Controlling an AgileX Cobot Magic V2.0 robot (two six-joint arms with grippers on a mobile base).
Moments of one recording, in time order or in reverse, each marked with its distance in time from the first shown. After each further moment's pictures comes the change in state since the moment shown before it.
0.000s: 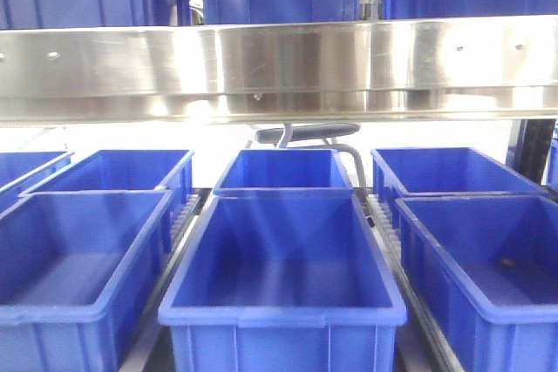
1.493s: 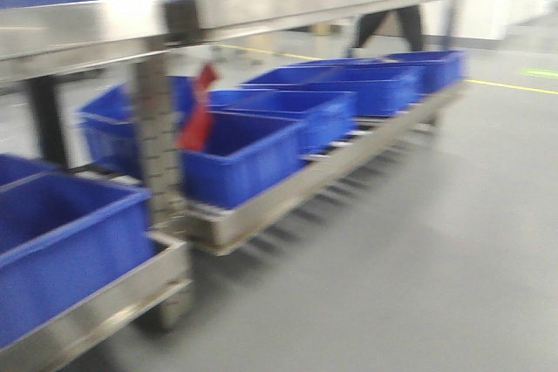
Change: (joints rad) left arm 0.002 0.000 0.000 0.000 -0.018 0.000; right arm 0.000 0.006 0.000 0.010 0.000 0.000
